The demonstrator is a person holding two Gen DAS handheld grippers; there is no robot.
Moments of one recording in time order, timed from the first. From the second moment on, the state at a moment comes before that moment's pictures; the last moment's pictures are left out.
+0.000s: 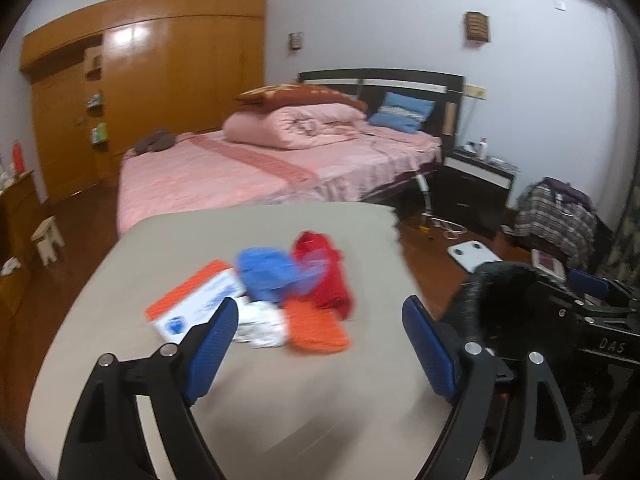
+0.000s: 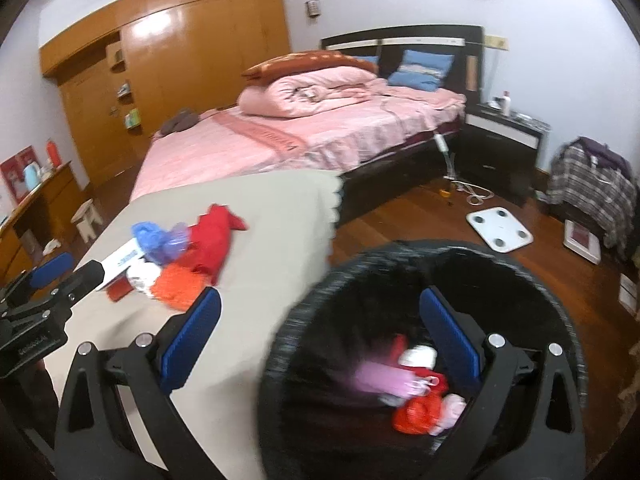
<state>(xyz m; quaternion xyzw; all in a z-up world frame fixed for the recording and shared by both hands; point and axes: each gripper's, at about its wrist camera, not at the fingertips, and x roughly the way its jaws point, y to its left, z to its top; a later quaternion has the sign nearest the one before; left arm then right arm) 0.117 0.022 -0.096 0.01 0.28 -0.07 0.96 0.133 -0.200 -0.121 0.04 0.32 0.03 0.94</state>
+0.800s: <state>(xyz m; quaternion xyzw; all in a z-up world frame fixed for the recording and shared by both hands) 0.175 0.154 -0.161 -0.03 0.33 0.03 0.94 0.202 -0.091 -0.162 0.00 0.36 0.10 0.93</state>
